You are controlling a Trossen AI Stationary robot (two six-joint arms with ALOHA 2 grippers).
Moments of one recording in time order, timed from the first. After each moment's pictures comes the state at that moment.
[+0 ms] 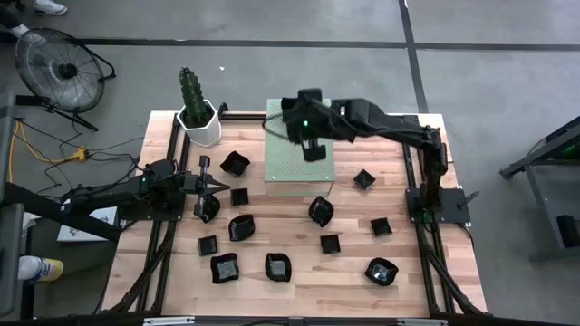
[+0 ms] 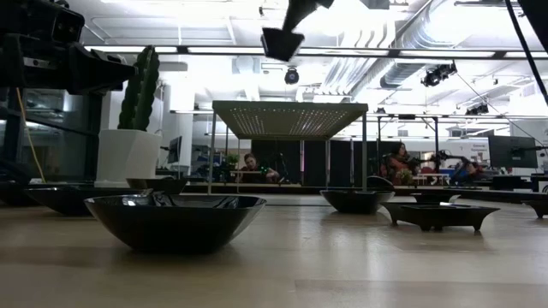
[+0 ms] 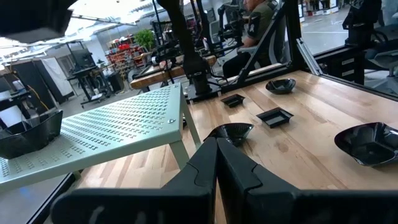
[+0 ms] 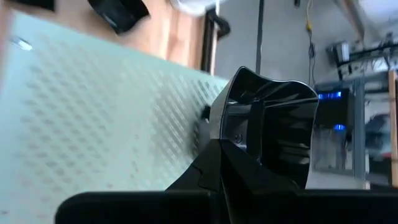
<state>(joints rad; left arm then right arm) 0.19 0.04 0.02 0.04 0.25 0.29 -0.16 1.92 2.24 -1.20 0.43 -0.55</state>
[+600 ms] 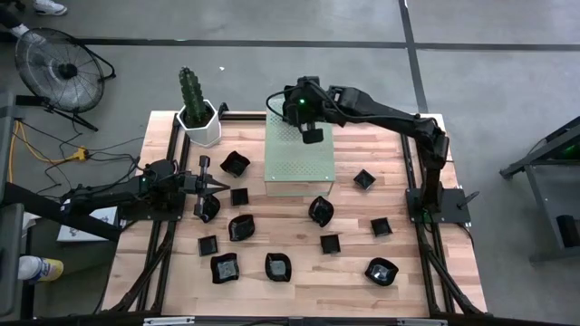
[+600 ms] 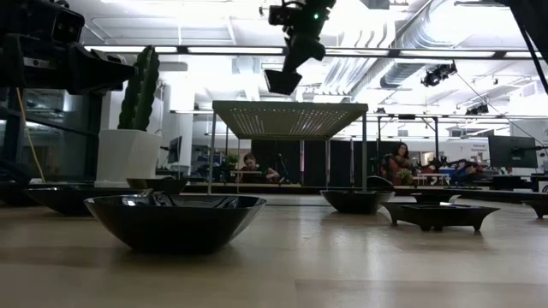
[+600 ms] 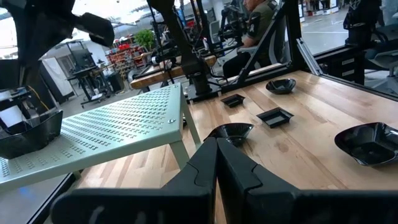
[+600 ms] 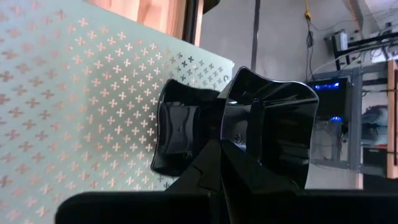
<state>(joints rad) 0.19 0.04 0.02 0.04 0.25 0.29 -0.34 1.92 2.02 -0.93 0.36 -0.71</state>
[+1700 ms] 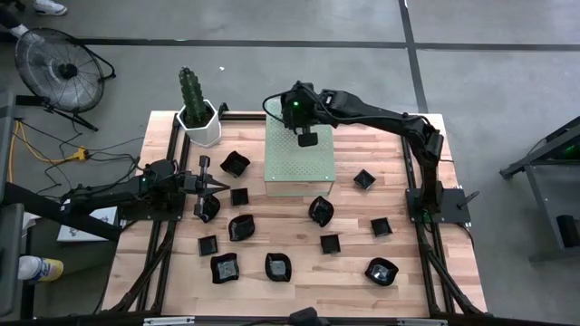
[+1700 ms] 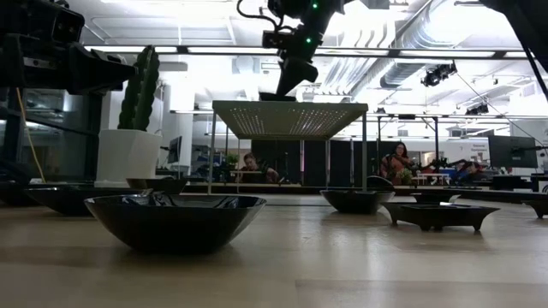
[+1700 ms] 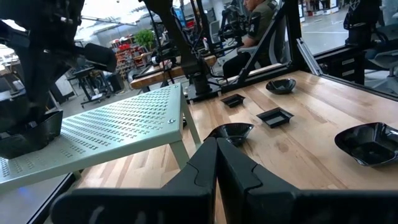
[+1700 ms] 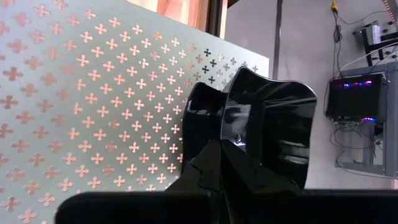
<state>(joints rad) 0.19 0.04 0.02 0.04 0.25 0.29 -0.38 1.97 1.95 -0.86 0.27 -0.68</state>
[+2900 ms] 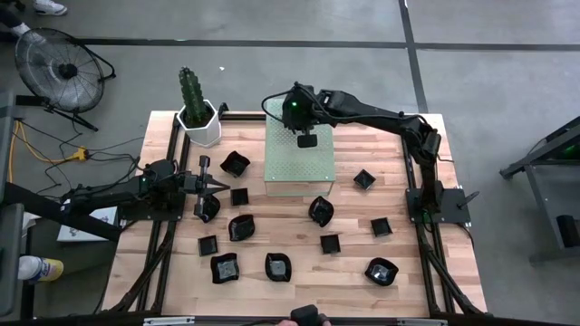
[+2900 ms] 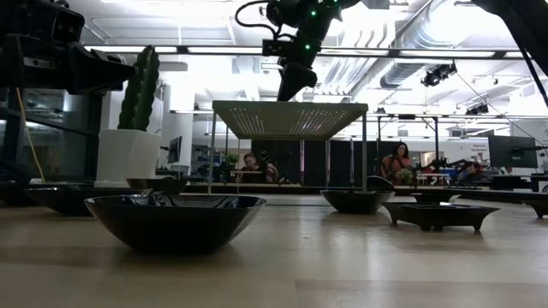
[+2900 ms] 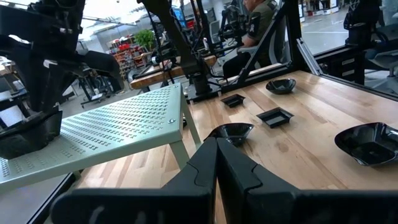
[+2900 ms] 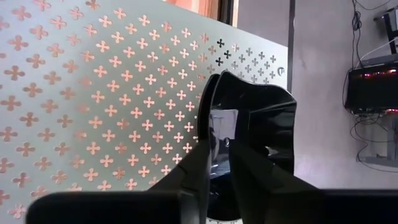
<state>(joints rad) 0.19 0.04 0.02 0.04 0.25 0.29 -0.39 1.99 1.95 -0.88 0.24 -0.63</state>
